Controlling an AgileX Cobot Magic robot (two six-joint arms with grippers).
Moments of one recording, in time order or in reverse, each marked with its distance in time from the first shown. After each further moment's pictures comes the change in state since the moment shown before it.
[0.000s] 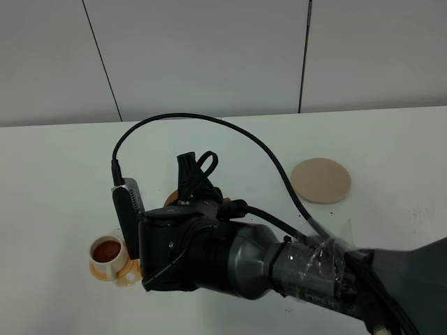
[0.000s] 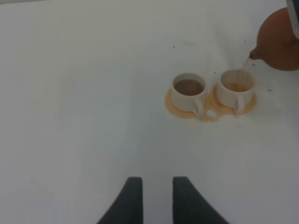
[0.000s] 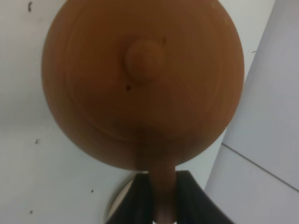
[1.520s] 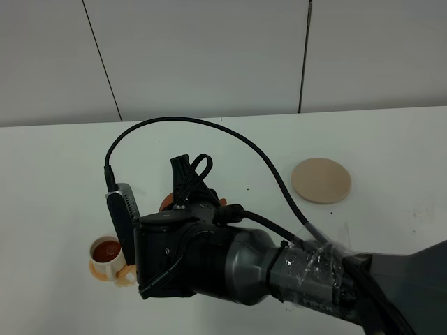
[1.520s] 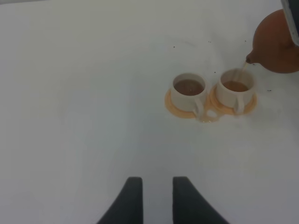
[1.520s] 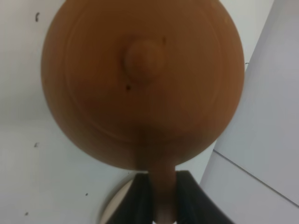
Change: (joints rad) left arm 0.000 0.000 0.000 0.000 0.000 0.000; right arm 0.012 0.000 0.000 -0.007 0.002 -0.018
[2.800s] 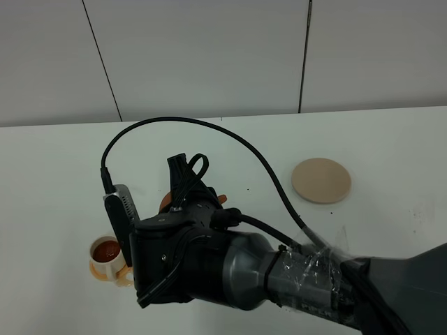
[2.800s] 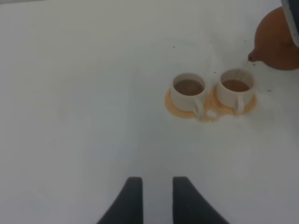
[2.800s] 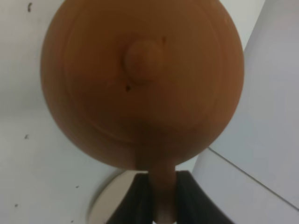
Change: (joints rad) left arm 0.000 0.000 0.000 0.000 0.000 -0.001; right arm 0.013 0.000 0.000 -0.046 0.023 -0.003
